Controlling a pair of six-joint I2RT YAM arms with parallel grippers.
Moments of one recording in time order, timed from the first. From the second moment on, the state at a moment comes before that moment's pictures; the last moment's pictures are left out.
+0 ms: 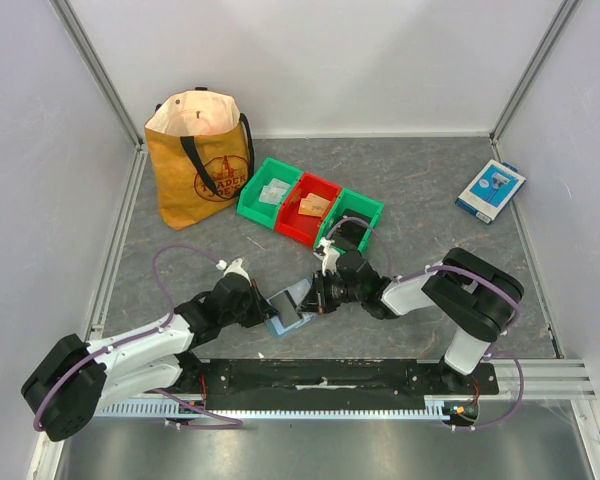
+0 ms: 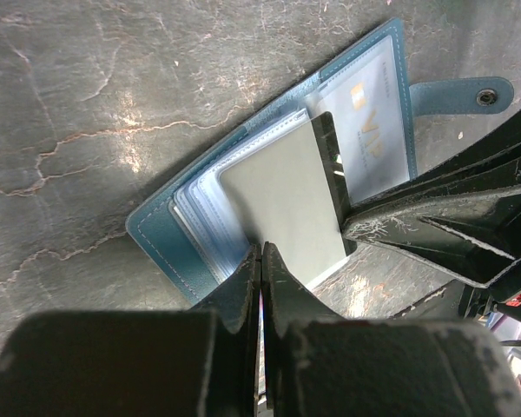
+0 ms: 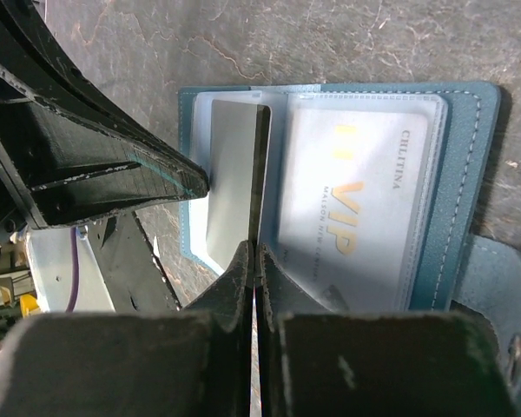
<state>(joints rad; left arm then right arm) -0.76 0.96 0.23 -0.04 0.00 -1.01 0.86 1.72 0.54 0.62 -0.44 0.73</state>
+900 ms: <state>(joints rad) -0.76 0.96 0.23 -0.05 0.00 -1.01 0.83 1.75 0.56 0.62 -0.48 0.72</state>
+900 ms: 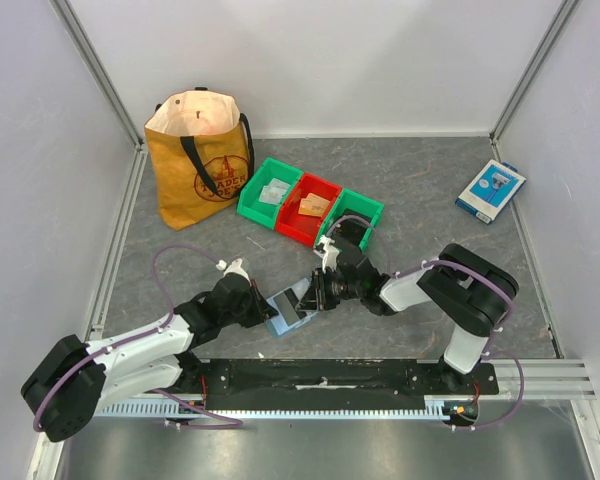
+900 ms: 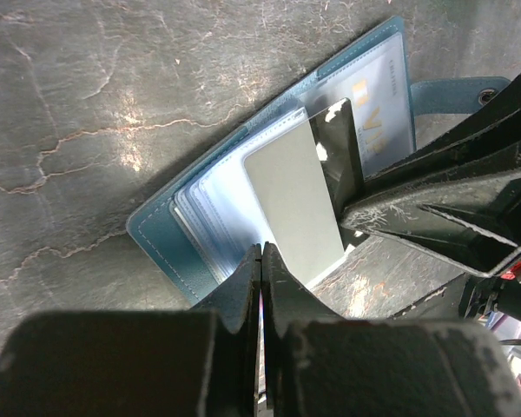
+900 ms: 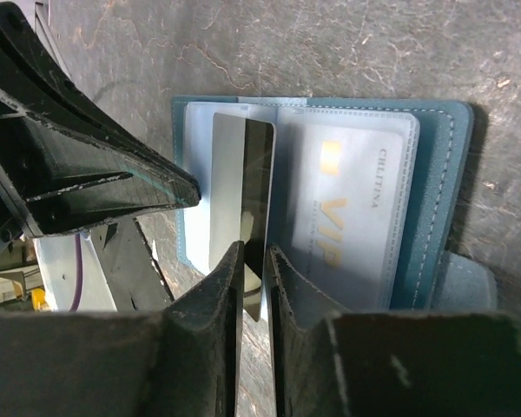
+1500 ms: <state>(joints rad) -0.76 0.93 0.24 -0.08 0.00 -1.01 0.76 1.59 0.55 0.46 -0.45 0.71</state>
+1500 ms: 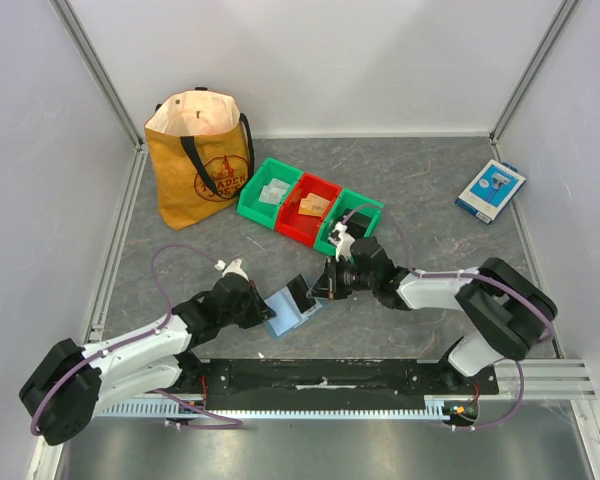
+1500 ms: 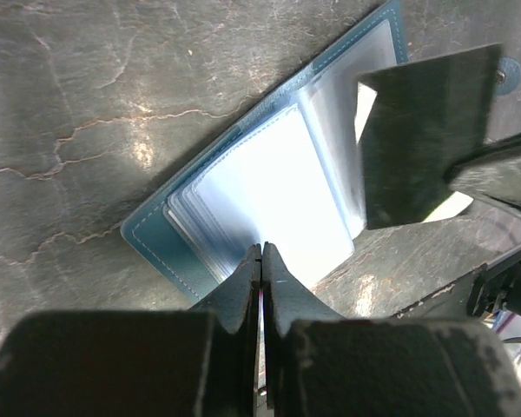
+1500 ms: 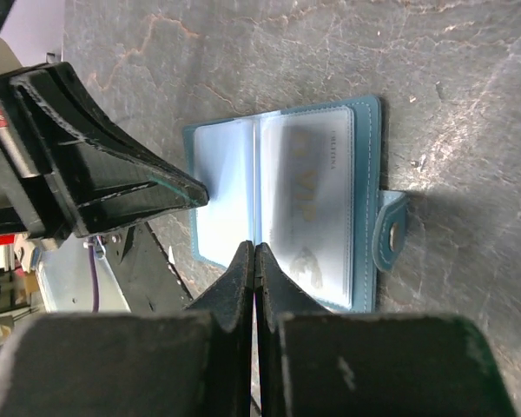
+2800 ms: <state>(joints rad) -1.46 1.17 0.52 0.37 -0.69 0.40 0.76 1.01 0.57 0.08 -0.21 0.98</state>
